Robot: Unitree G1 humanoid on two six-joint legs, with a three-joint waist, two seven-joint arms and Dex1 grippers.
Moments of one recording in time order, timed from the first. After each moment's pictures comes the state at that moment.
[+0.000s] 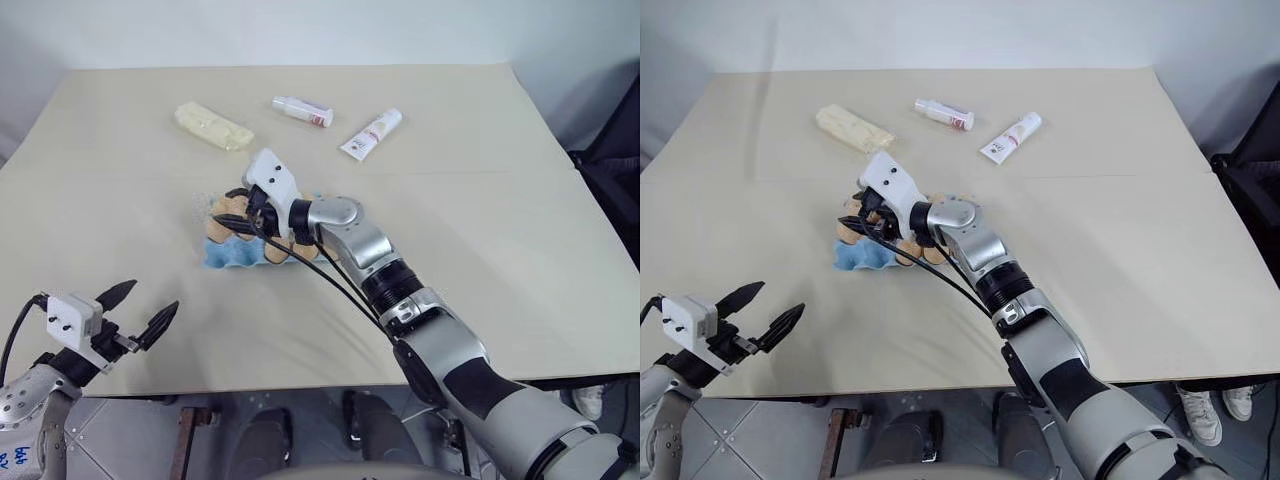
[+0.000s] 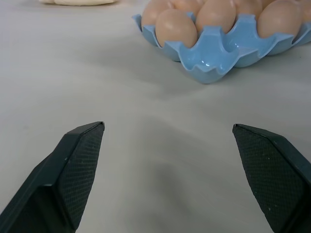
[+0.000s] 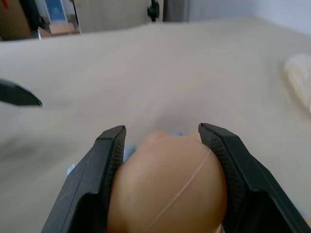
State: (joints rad) left arm 0.27 0.54 0.51 -0.14 -0.45 0.07 -0.71; right arm -1.06 0.11 0.24 0.78 0.08 0.13 0.76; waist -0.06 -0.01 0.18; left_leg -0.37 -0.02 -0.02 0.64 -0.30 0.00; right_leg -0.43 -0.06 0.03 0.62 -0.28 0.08
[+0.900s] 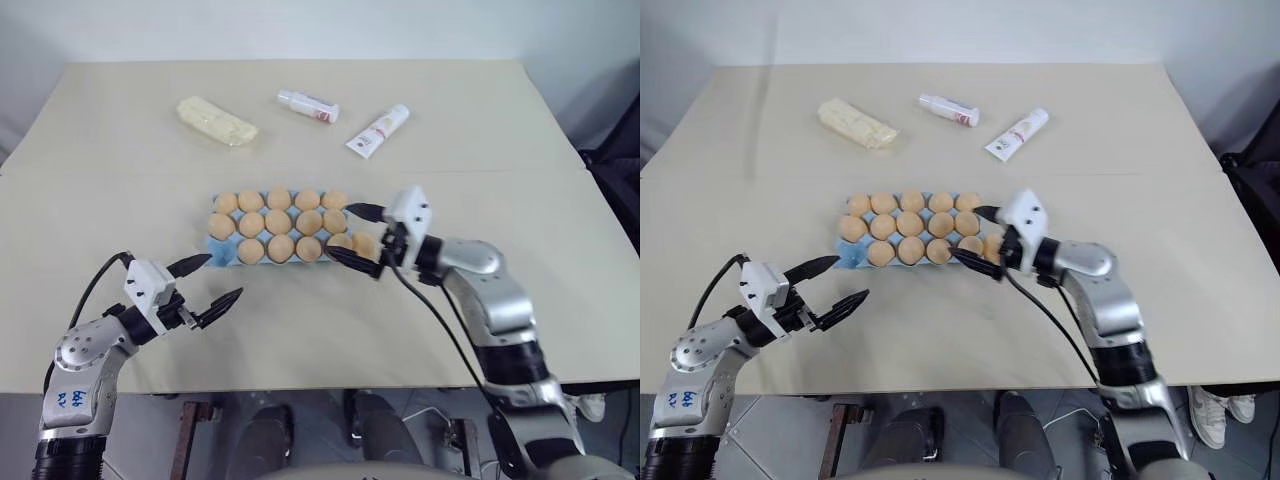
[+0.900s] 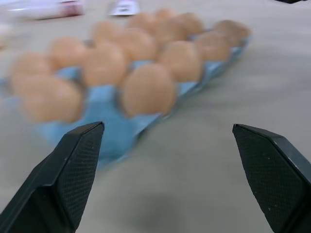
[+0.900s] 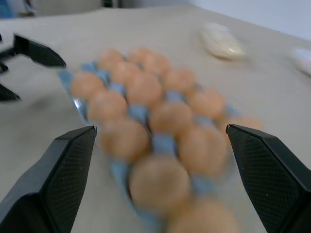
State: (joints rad) left arm -0.04 0.57 0.19 -0.10 -0.39 0.06 -0.87; right arm -0.33 -0.42 -0.02 -0.17 0.26 0.29 0.91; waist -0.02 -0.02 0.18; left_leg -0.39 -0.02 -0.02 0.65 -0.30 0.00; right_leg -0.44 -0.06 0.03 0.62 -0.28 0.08
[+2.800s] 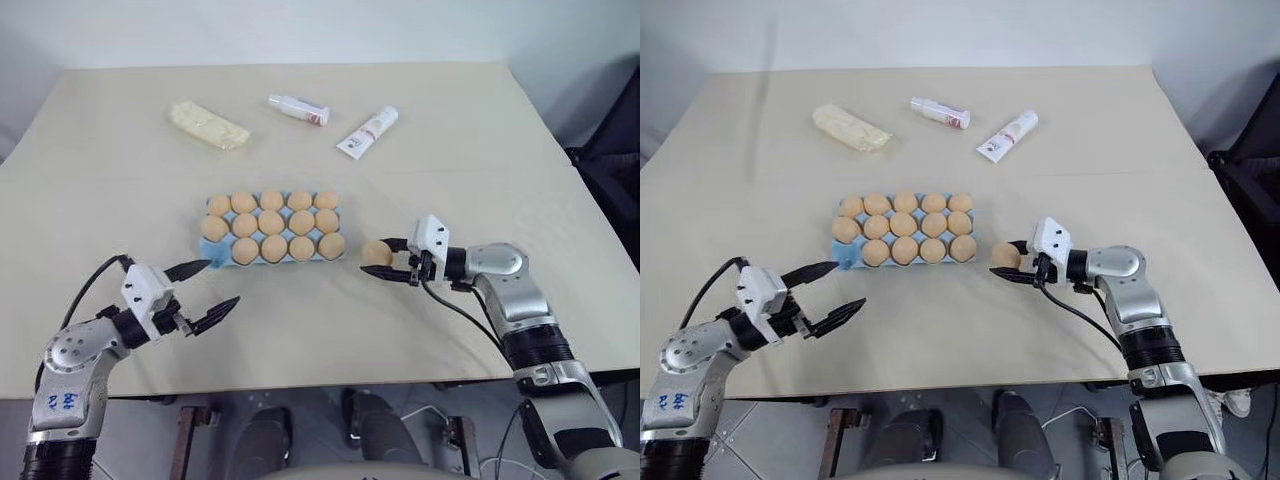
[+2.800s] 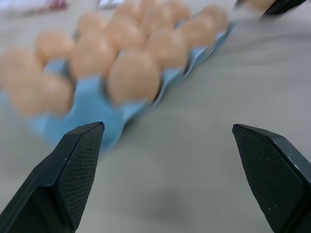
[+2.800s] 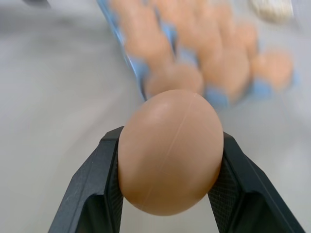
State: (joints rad) left arm 0.12 0.60 0.31 -0.09 -0.39 0.05 -0.85; right arm -0.57 -0.49 0.14 0.20 0.23 0.07 1.20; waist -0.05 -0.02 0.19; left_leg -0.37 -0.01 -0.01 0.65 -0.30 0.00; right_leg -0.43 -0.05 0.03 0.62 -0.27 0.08
